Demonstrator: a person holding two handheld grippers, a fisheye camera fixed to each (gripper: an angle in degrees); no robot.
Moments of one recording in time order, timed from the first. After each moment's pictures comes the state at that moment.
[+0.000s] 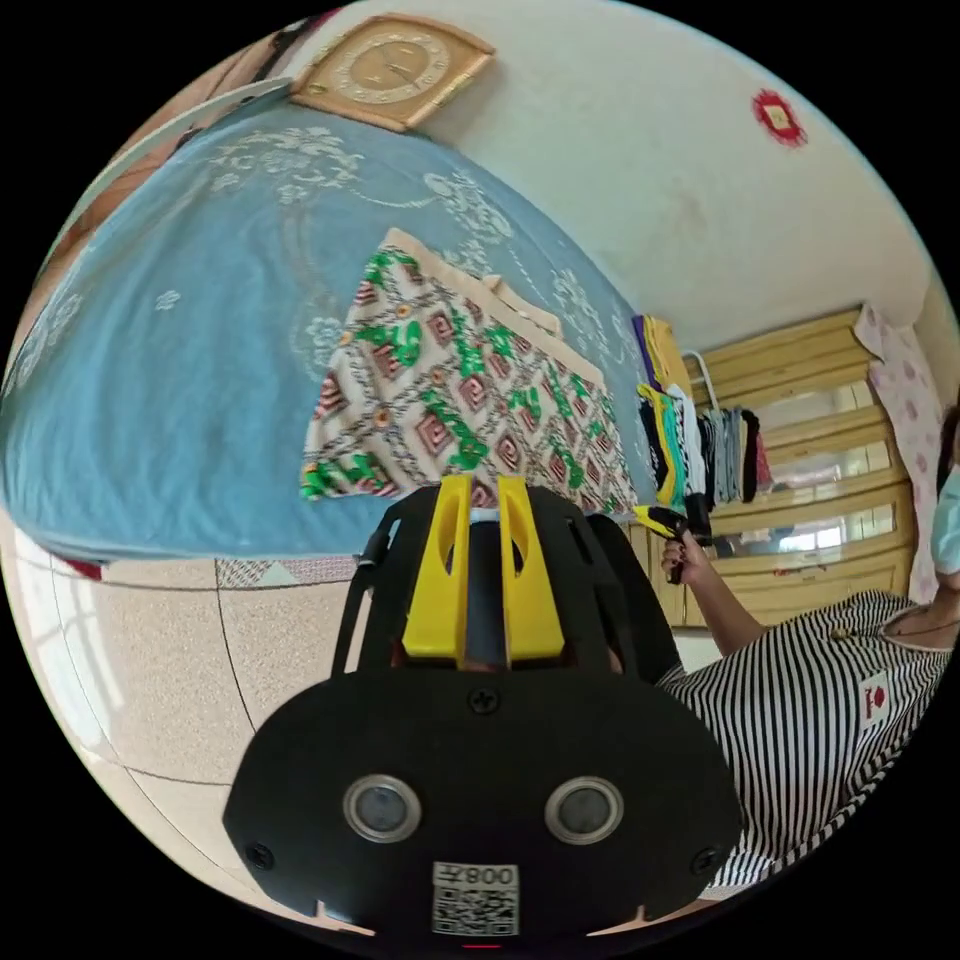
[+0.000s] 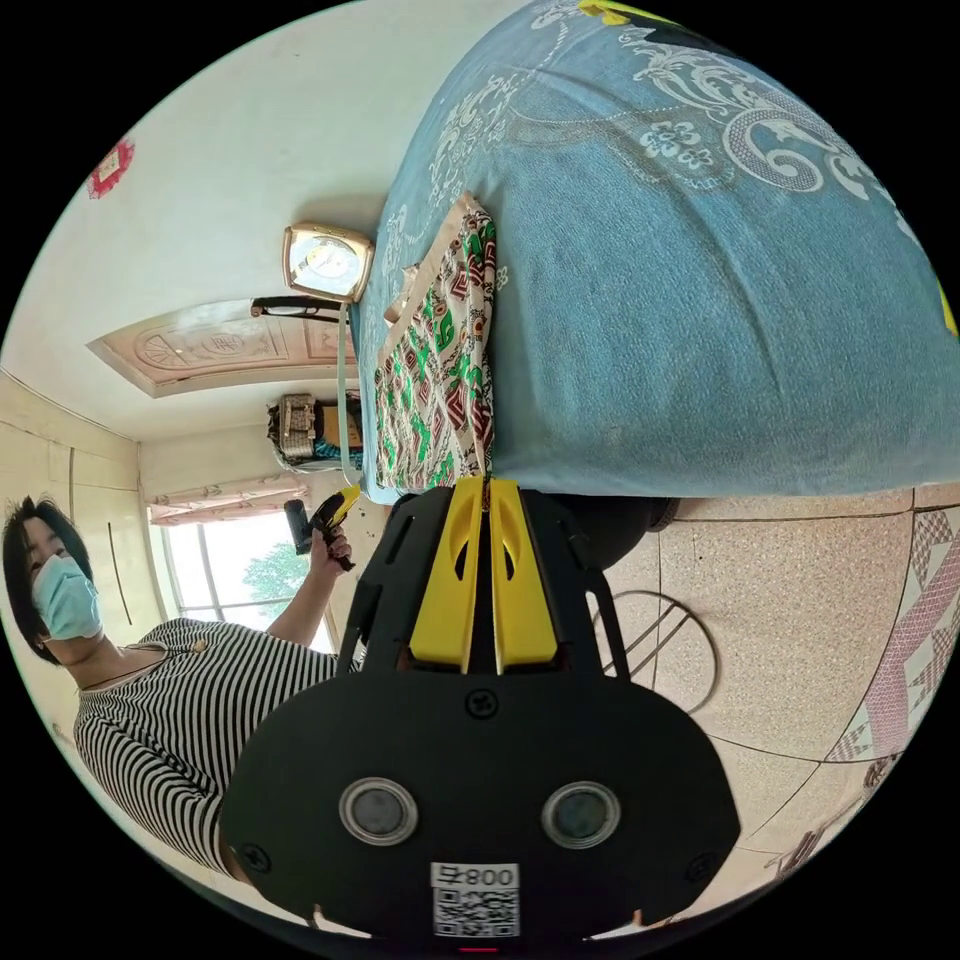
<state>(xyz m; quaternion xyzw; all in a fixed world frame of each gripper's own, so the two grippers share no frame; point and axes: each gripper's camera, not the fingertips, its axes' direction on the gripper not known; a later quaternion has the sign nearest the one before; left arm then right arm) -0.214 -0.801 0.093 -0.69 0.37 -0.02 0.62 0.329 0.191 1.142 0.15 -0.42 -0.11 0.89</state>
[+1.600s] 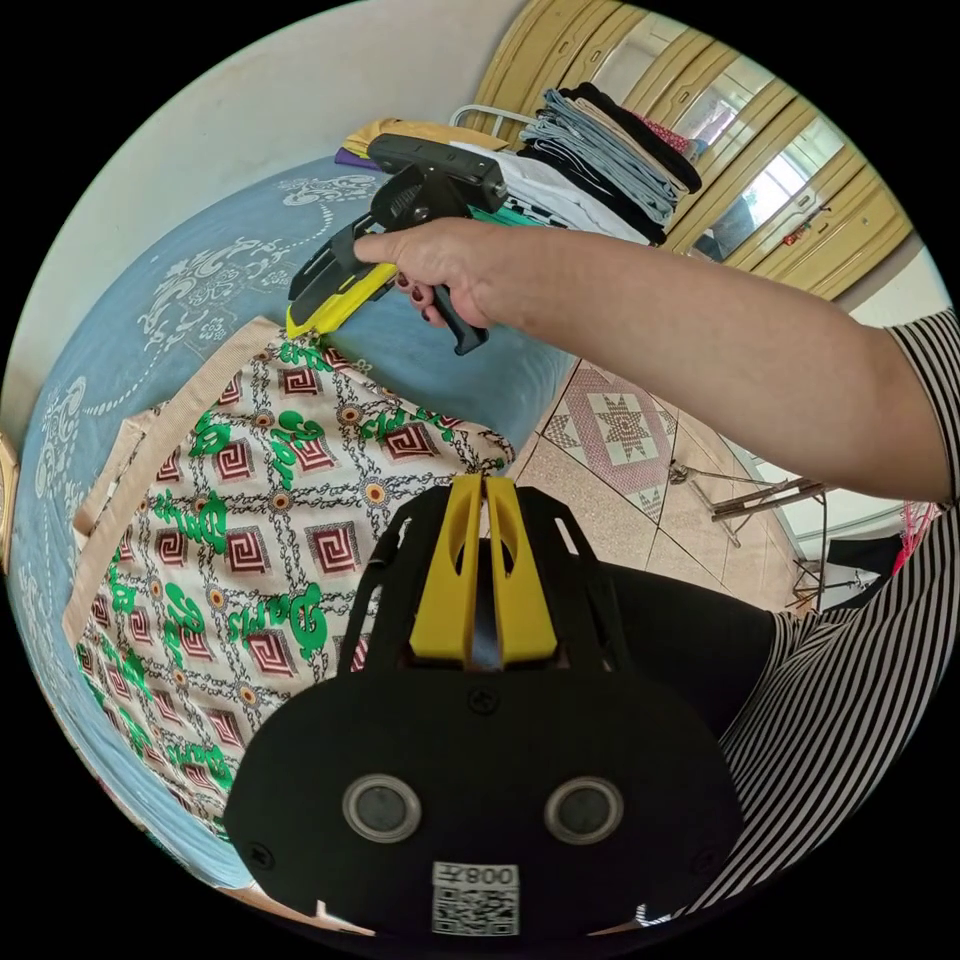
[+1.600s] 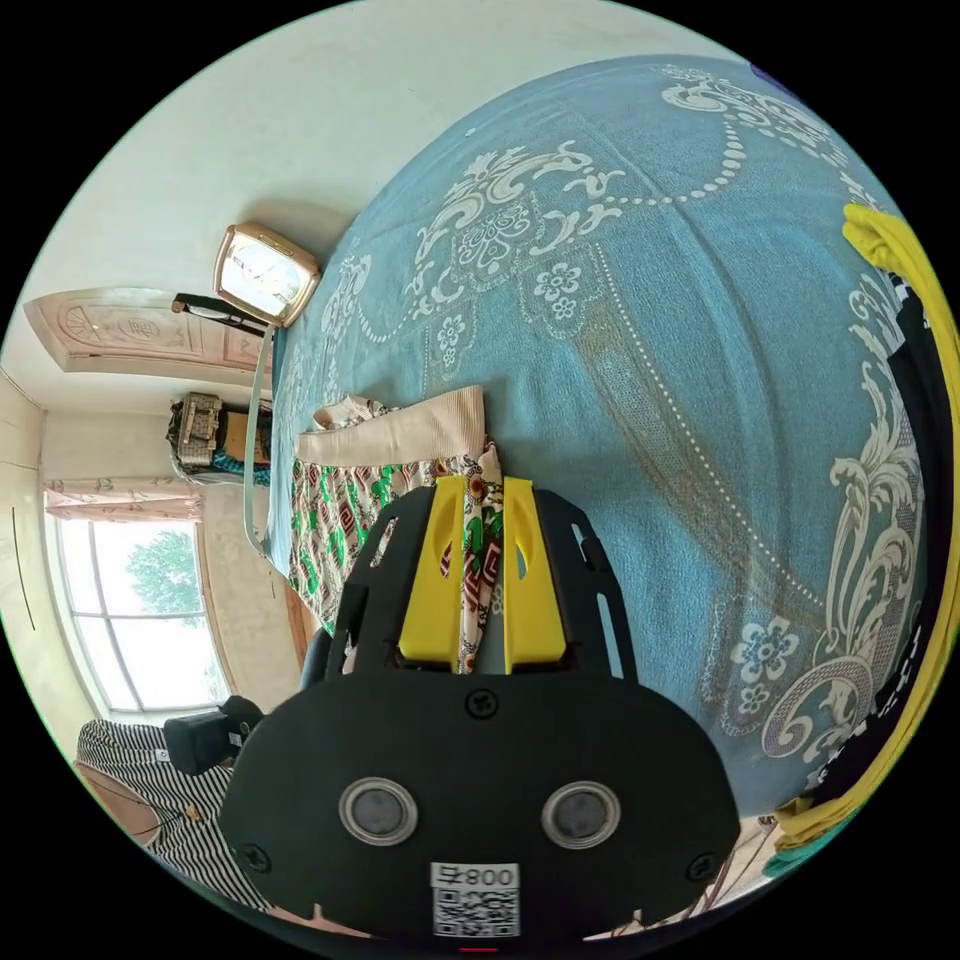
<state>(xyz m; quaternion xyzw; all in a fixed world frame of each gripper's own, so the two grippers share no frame) 0.262 -0.753 -0.248 -0.56 0.59 0.36 0.46 0.167 -0.012 1.049 0.22 -0.26 -0.12 0.93</state>
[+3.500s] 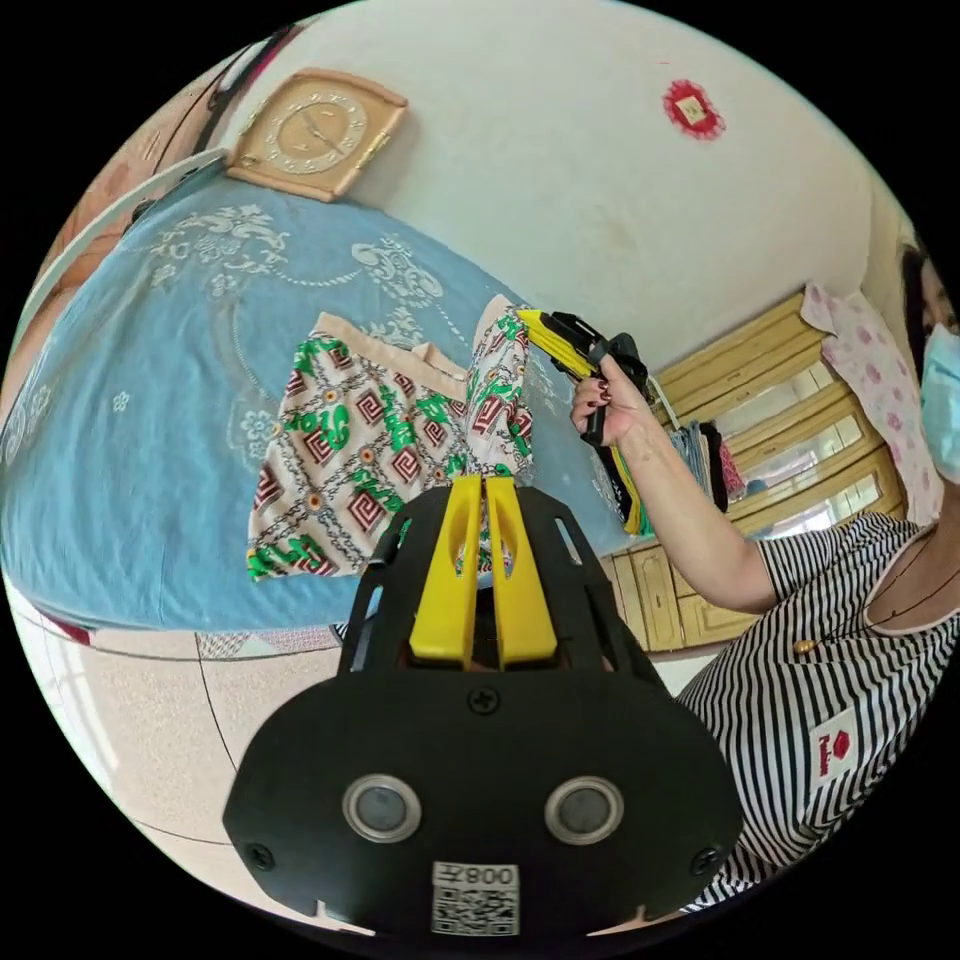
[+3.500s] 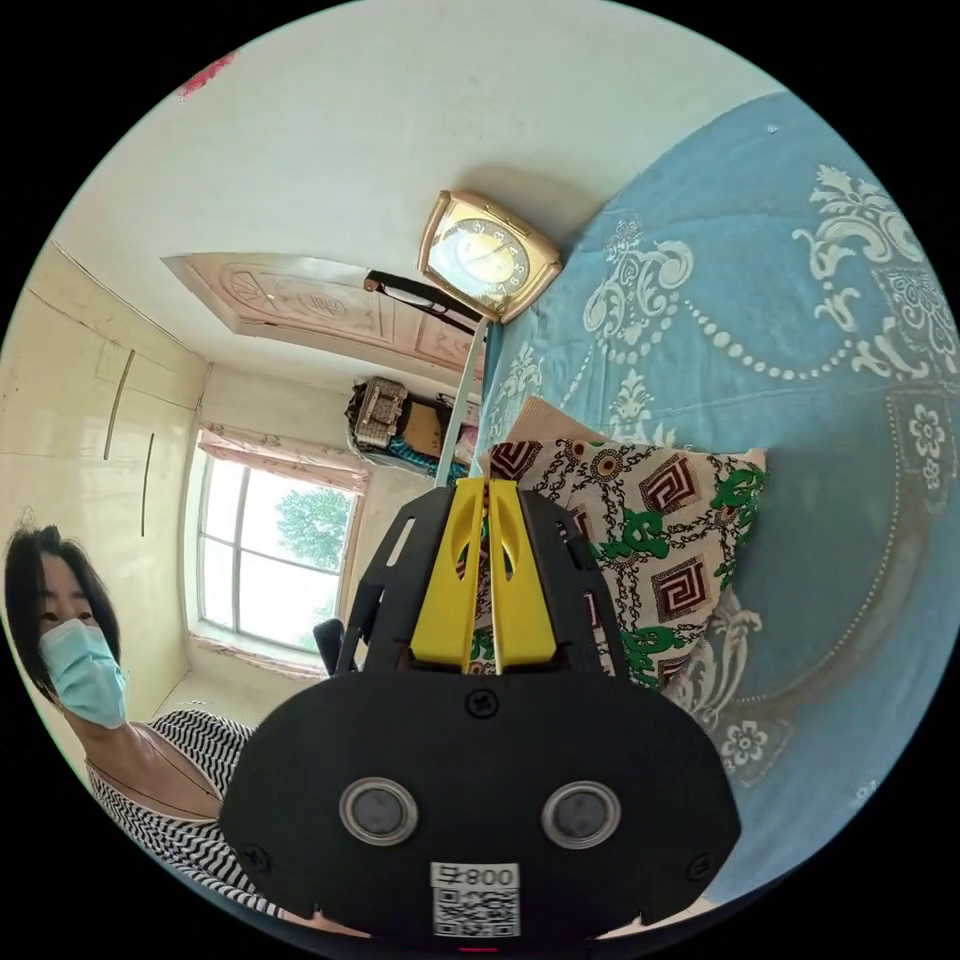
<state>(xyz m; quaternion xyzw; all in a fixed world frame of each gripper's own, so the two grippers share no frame) -0.238 -0.791 0.061 -0.61 0.44 -0.03 0.66 -0.129 -0.061 1.043 0.23 -0.47 -0.27 0.81</state>
